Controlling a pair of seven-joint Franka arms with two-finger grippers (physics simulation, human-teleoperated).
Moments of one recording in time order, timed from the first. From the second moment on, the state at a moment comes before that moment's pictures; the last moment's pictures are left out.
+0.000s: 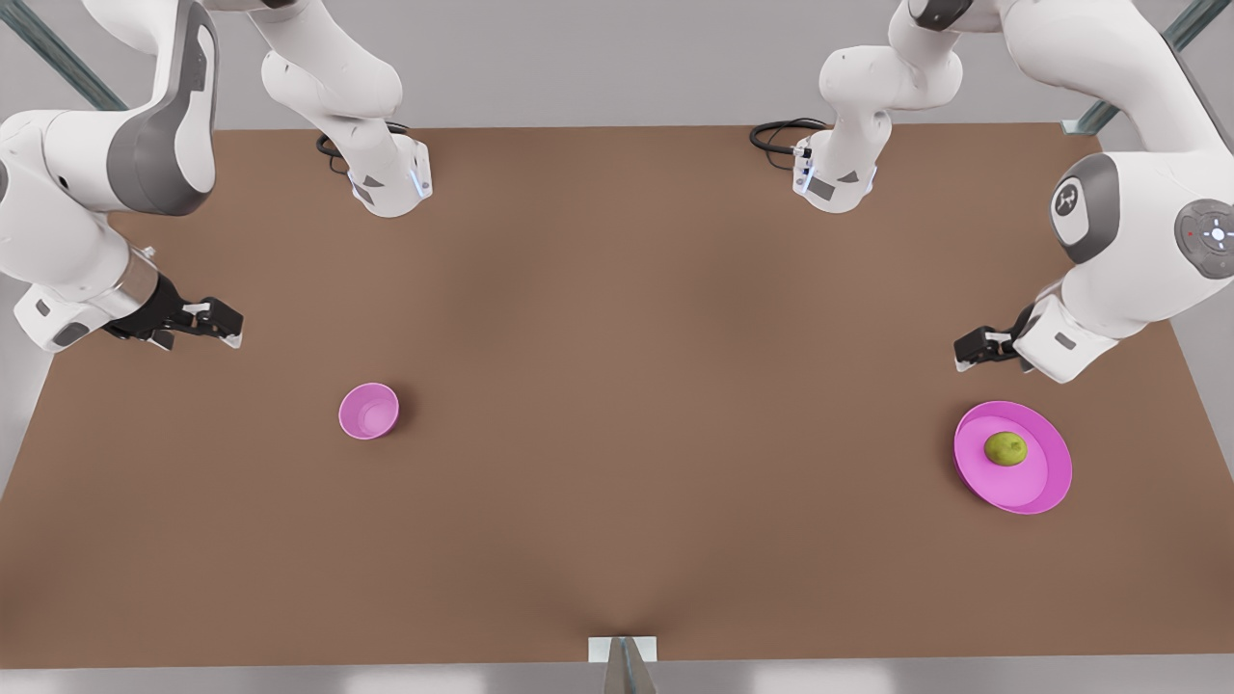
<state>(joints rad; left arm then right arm) -0.04 0.20 0.03 -1.44 -0.02 1.62 0.01 -0.18 0.08 0.16 -1.52 -0.03 1.60 -0.05</state>
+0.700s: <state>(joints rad) 0.31 0.54 0.03 -1.65 -0.11 2.13 0.26 -0.18 0.08 0.16 -1.52 -0.03 1.61 -0.06</state>
